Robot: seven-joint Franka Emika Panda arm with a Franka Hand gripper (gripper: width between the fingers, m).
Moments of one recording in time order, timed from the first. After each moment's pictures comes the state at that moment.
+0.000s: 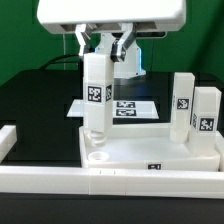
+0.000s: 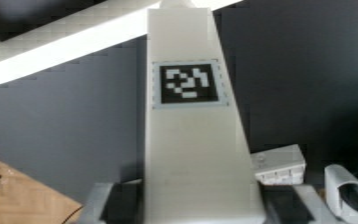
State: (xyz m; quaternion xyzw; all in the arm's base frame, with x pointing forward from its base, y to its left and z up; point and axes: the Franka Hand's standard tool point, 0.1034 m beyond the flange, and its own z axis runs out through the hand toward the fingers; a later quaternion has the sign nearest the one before) arm 0.627 -0.053 0.173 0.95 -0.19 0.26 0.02
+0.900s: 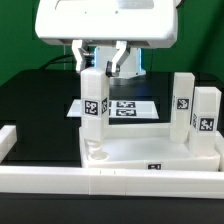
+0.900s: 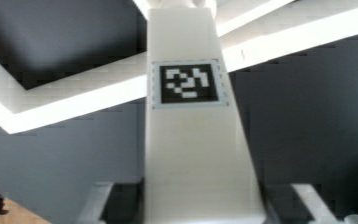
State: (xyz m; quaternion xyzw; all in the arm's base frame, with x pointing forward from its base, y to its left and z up) arm 0.610 -0.059 0.152 0.95 -0.18 0.24 0.03
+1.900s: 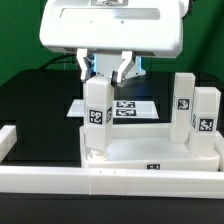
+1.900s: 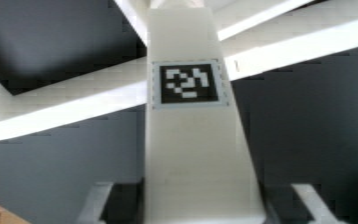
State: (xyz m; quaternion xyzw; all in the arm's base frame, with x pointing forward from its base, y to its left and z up) arm 0.613 -0.053 0.138 0.96 -0.17 0.24 0.04
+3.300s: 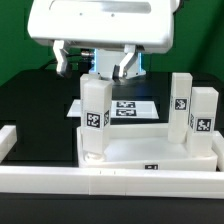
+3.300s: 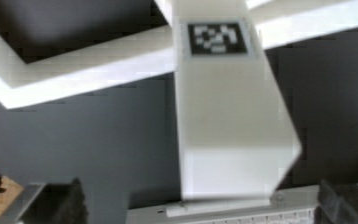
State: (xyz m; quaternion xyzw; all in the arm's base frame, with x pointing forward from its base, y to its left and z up) arm 0.620 -0.071 0.157 0.95 -0.17 0.26 0.04
